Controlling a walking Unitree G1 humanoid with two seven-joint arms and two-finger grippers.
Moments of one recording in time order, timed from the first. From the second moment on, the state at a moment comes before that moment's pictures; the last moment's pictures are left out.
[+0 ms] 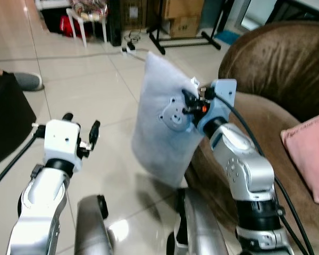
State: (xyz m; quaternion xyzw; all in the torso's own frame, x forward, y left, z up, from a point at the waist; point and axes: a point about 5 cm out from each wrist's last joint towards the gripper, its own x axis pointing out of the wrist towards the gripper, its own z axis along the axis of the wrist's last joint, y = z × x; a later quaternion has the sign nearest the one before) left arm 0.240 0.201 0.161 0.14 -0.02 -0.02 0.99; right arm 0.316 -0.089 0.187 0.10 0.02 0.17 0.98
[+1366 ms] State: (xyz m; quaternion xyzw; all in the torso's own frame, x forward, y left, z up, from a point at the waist) left arm 0.237 0.196 0.148 0.15 0.00 -0.04 0.99; right arm 0.305 -0.108 0.159 0.05 0.04 0.12 0.99
